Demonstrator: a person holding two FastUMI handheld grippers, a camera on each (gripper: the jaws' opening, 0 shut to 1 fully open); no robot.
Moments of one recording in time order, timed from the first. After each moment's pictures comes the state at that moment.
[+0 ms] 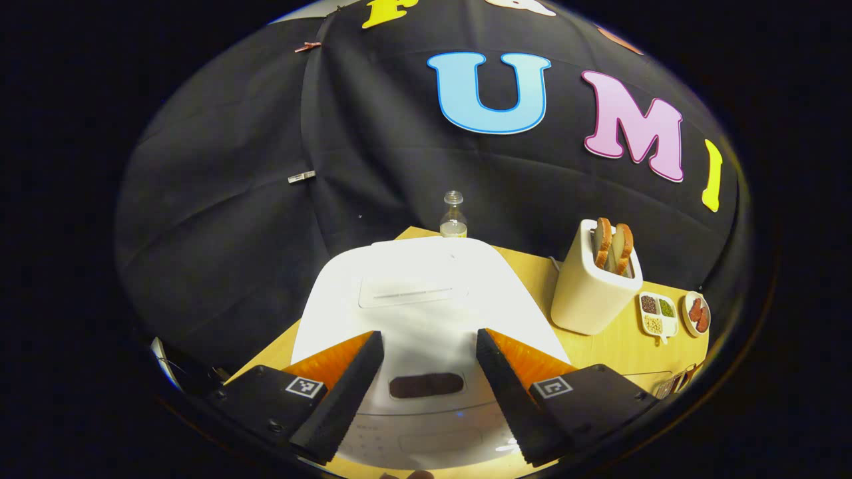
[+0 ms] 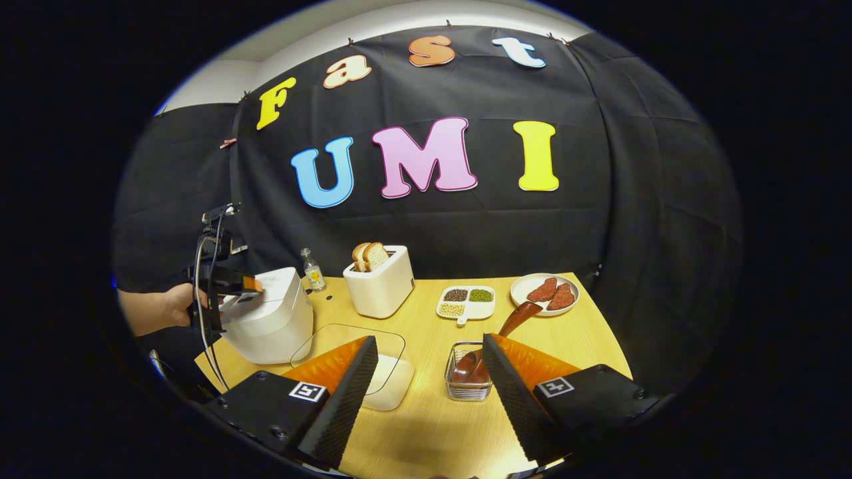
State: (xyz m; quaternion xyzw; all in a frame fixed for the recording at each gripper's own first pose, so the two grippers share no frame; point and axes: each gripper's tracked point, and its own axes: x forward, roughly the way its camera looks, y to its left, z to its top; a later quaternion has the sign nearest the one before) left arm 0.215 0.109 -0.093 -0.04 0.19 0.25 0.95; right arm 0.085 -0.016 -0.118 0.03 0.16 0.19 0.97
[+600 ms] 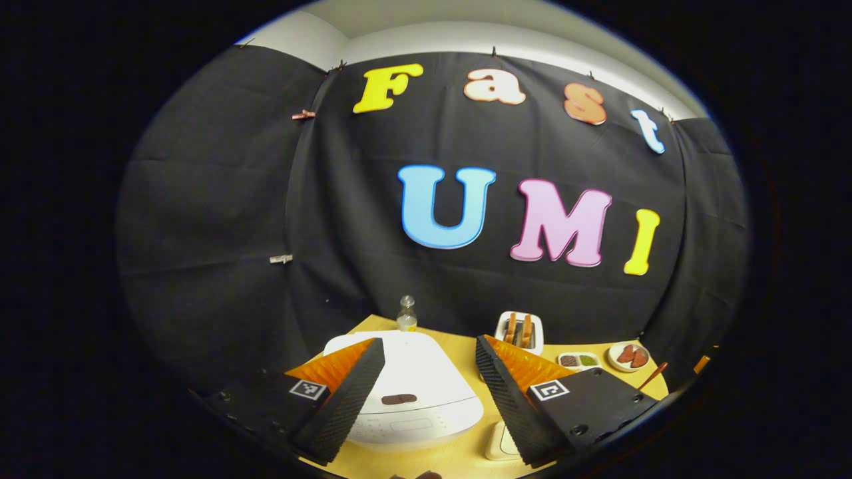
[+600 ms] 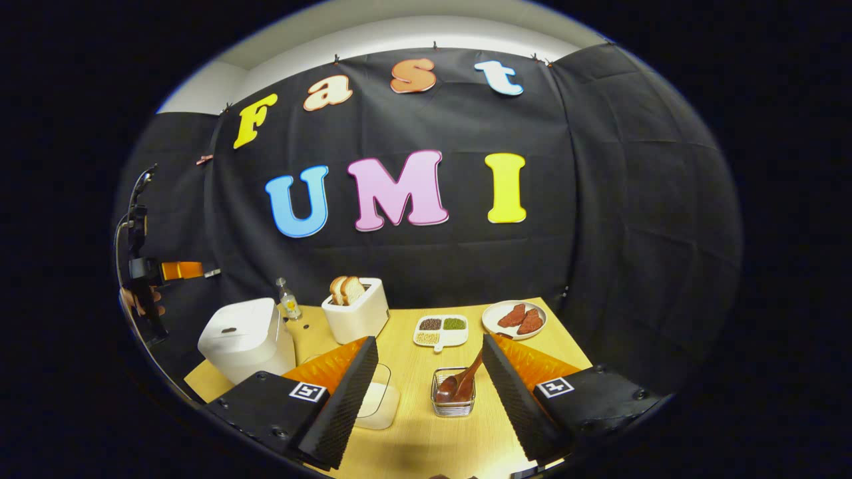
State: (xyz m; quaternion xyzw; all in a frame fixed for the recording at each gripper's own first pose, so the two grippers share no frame) left arm 0.105 0.032 0.069 -0.02 -0.03 0.12 0.99; right arm 0.062 -0.017 -0.046 0.04 0.09 0.09 0.99
